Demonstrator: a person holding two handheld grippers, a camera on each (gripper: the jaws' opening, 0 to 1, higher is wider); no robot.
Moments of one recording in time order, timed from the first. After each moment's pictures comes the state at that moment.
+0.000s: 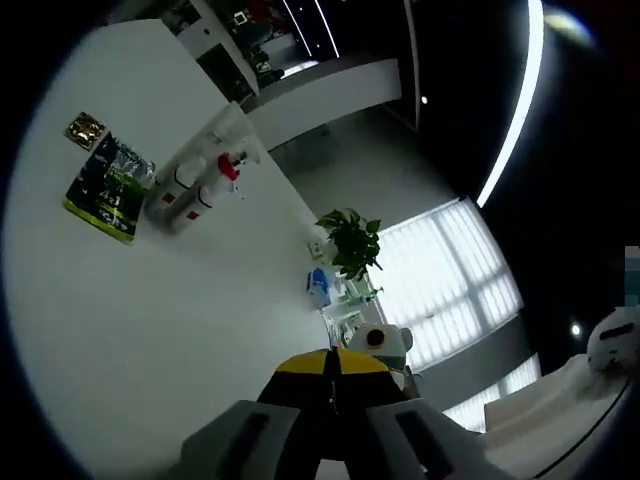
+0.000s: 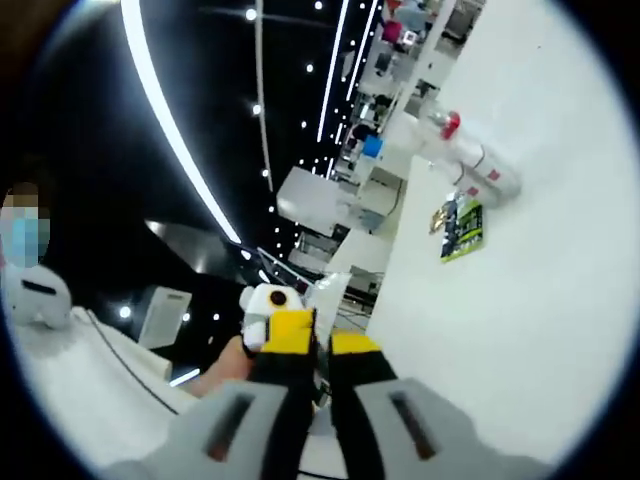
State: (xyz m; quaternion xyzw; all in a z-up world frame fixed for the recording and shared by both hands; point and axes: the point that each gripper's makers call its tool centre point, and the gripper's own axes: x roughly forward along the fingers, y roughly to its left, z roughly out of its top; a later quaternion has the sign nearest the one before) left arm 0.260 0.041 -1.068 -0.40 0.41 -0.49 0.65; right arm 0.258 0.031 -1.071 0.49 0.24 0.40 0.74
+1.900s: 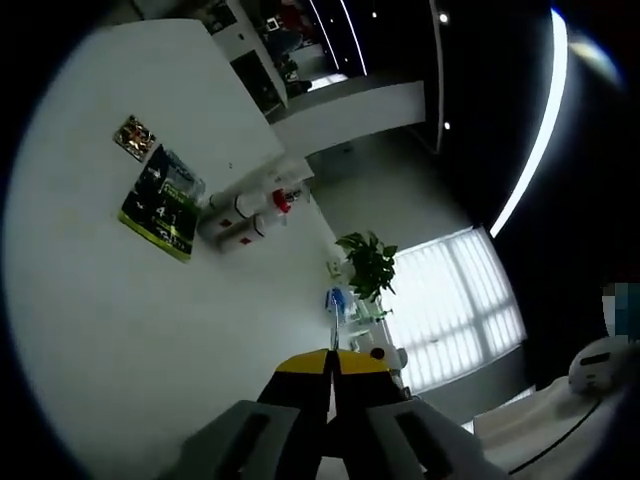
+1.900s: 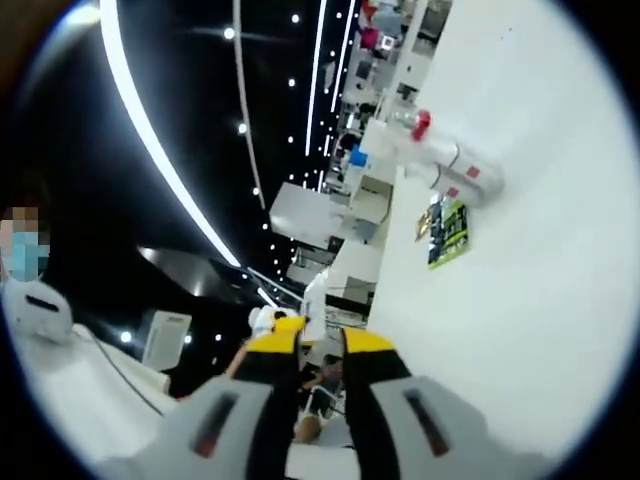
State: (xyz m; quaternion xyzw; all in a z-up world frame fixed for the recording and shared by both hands) left arm 0.302 0.111 -1.088 -0.44 0.43 -0.43 0.66; right arm 0.281 0.022 -1.093 0.52 0.24 0.37 0.73
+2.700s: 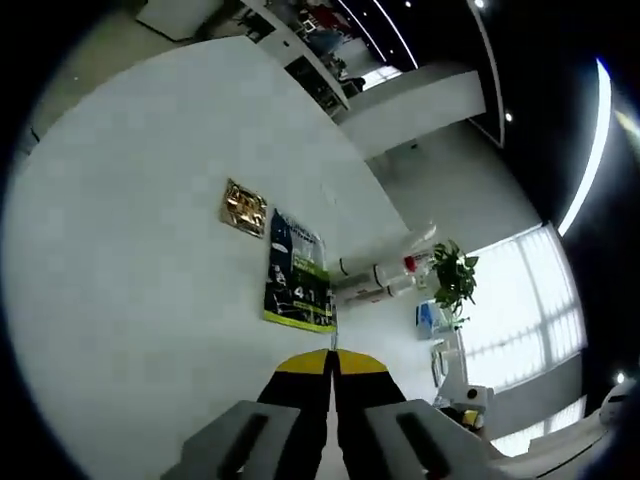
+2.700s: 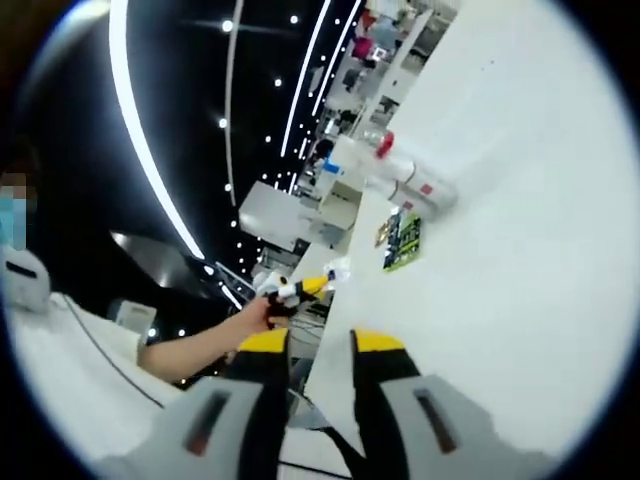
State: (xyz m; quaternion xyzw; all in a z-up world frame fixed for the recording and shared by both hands) left arm 0.421 0.193 -1.167 -0.36 0.49 -0.32 0.73; right arm 0.267 -0.011 -1.120 0.48 0.26 0.32 0.77
